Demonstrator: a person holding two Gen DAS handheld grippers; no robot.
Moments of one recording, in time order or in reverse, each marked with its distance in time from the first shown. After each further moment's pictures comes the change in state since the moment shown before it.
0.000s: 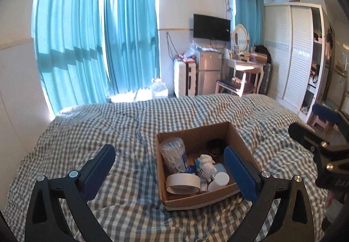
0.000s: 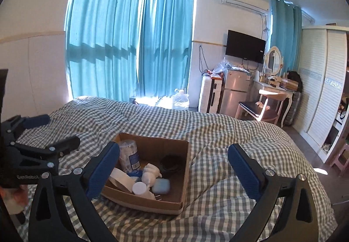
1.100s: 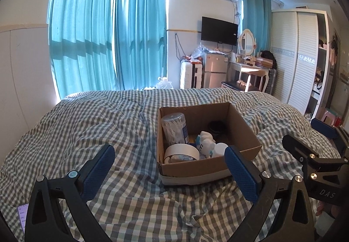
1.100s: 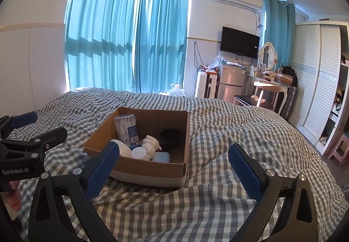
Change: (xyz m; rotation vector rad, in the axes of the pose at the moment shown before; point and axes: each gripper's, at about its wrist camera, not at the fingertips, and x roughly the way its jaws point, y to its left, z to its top) left arm -0.019 -0.006 -0.081 -0.058 -0.018 0.031; right arm -0.008 0.007 -0.081 0.023 0.009 -0.029
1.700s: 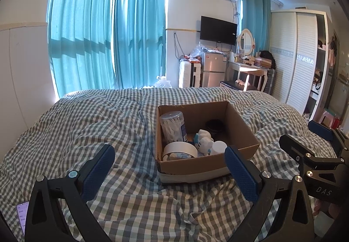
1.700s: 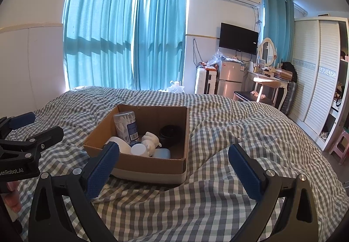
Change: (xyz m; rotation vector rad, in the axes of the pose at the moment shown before) left arm -0.003 0.000 -0.001 -0.004 0.009 -0.010; right arm 0.004 -0.001 -0.003 0.024 0.016 -0.005
